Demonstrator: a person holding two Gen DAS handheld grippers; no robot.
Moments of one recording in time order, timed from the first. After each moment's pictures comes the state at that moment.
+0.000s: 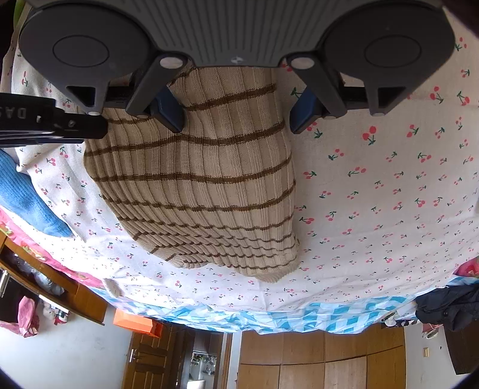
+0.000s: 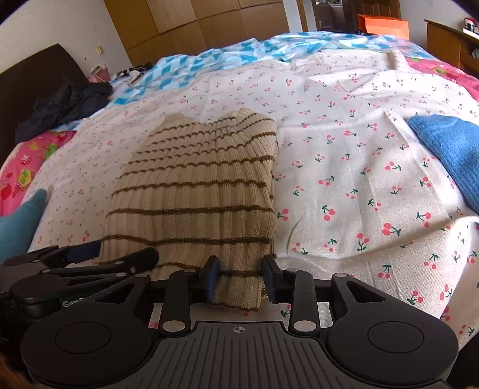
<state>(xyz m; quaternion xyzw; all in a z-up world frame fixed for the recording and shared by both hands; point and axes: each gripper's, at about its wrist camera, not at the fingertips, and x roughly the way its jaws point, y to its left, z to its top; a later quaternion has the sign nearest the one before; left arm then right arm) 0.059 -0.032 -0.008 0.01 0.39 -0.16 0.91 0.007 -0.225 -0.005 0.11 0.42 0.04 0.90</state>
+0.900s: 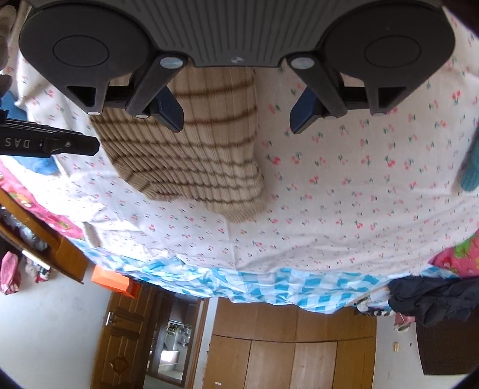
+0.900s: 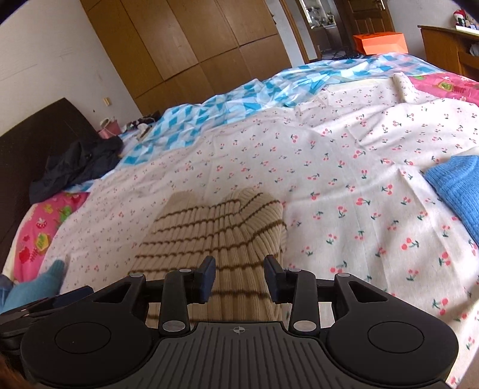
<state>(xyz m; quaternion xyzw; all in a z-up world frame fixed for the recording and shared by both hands) 0.095 -0.011 0.036 -0.03 0.35 -0.12 0.93 0.070 -0.258 0.022 0.18 0.34 0.05 0.92</state>
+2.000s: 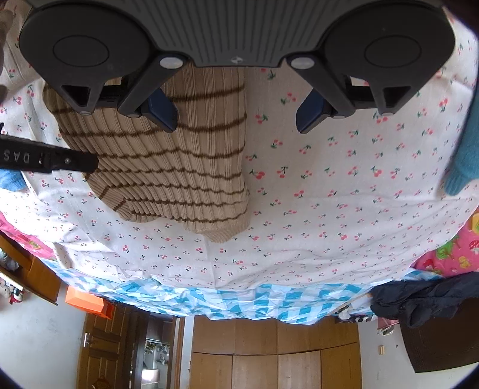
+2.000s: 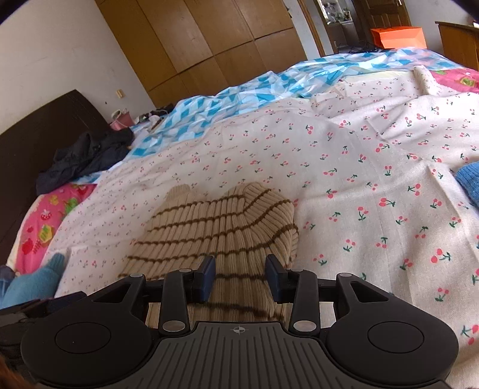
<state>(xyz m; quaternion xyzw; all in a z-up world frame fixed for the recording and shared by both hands) 0.093 -0.029 0.023 -0.01 0.38 -0.06 0.92 0.085 -0.257 -0.001 0.17 0.35 0.08 0.92</state>
